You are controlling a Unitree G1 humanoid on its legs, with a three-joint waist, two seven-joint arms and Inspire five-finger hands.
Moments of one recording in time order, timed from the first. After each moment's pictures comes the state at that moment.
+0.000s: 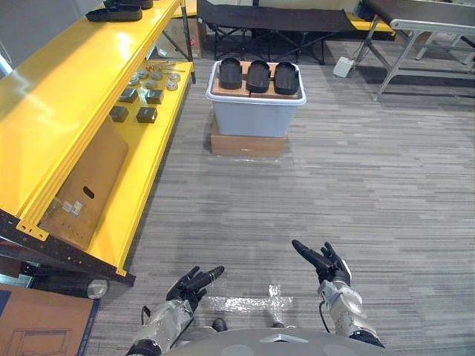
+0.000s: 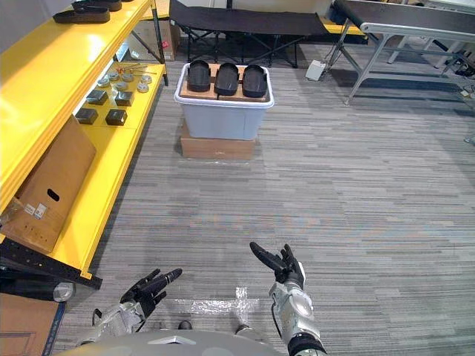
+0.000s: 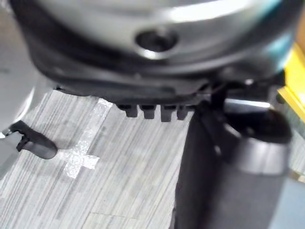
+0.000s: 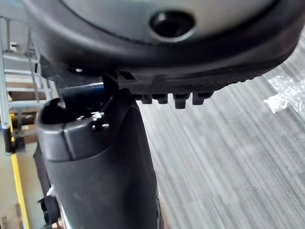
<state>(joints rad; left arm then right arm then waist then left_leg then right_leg) 0.05 0.11 0.00 0.94 -0.54 0.07 -0.18 0.02 -0.06 -0.18 0.87 0.41 -0.14 0.02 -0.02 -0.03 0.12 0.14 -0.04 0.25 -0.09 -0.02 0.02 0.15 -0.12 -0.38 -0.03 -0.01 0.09</state>
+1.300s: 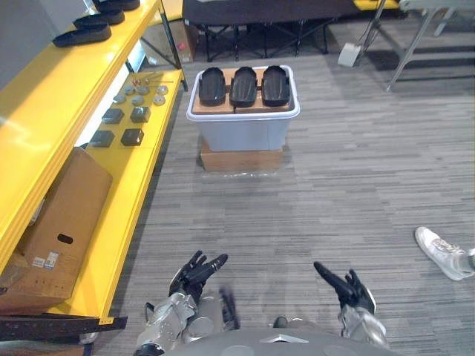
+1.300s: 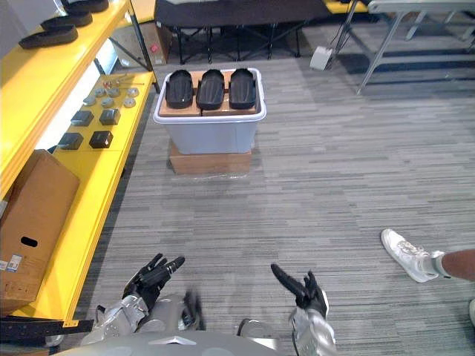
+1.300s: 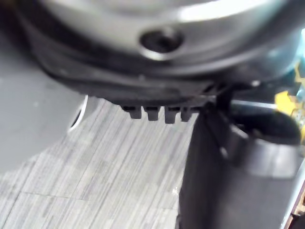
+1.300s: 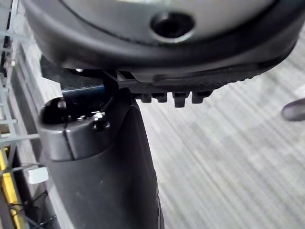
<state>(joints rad) 0.11 0.04 0.04 0.78 -0.50 0.01 -0.22 0.07 -0.12 -0.22 0.92 0.48 -0.21 0.04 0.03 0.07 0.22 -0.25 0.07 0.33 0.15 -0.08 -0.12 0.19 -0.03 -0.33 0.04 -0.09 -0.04</state>
